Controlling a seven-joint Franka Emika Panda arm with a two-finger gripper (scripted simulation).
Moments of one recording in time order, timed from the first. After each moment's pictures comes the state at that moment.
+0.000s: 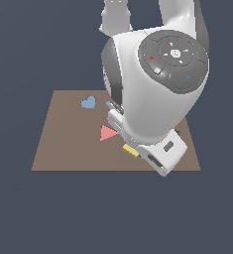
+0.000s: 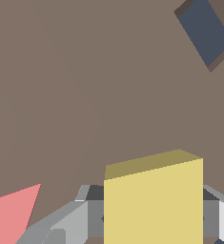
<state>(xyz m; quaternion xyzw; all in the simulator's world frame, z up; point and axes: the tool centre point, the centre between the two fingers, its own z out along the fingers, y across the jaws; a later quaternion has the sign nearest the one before) 0.086 0.055 0.038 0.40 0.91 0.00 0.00</state>
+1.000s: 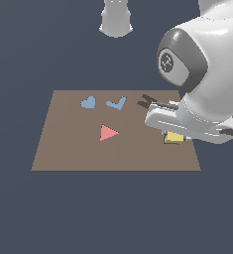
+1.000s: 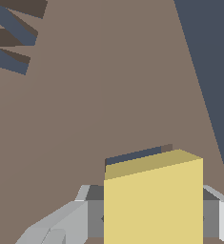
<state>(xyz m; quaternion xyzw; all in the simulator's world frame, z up) 0.047 0.180 0.040 0.15 0.99 0.00 0.00</state>
